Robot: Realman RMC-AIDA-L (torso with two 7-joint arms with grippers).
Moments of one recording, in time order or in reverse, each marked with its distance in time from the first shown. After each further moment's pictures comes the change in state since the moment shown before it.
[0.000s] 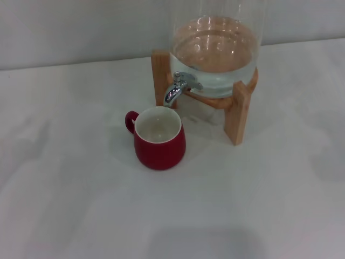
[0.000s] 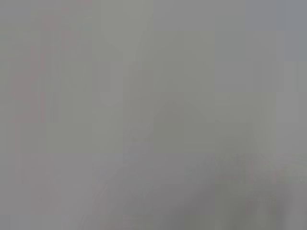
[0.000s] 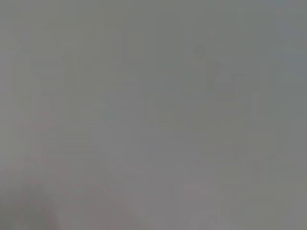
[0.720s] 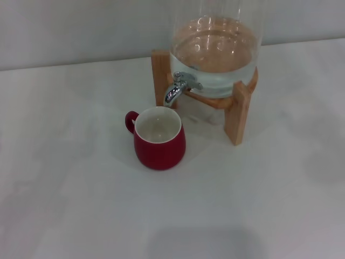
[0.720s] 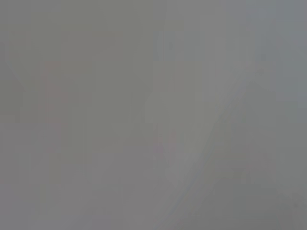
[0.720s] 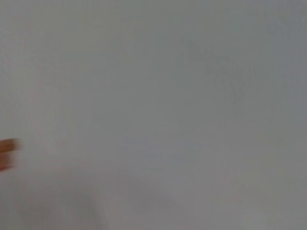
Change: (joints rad) left arm -0.012 0.002 -0.201 -0.282 -0.267 -0.217 0.154; right arm -0.001 -0.017 0.003 0.017 -0.082 0.132 0.071
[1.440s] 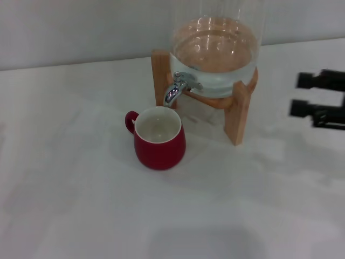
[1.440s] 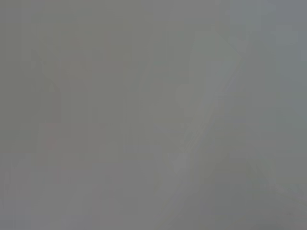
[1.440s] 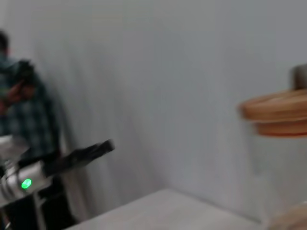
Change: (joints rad) left arm -0.045 0.004 -0.023 0.006 0.018 -0.001 0.002; right arm -0.036 0.033 -0.396 0.433 -0.049 0.343 0.240
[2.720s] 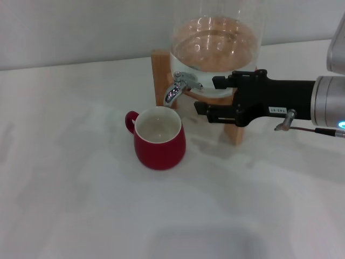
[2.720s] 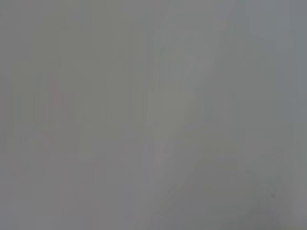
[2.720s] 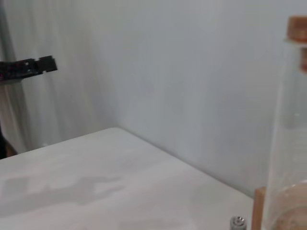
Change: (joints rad) left arm 0.014 -0.001 0.002 0.074 0.079 0.001 -0.008; right arm -0.002 0.003 -0.627 0.290 -0.286 -0.734 0.246
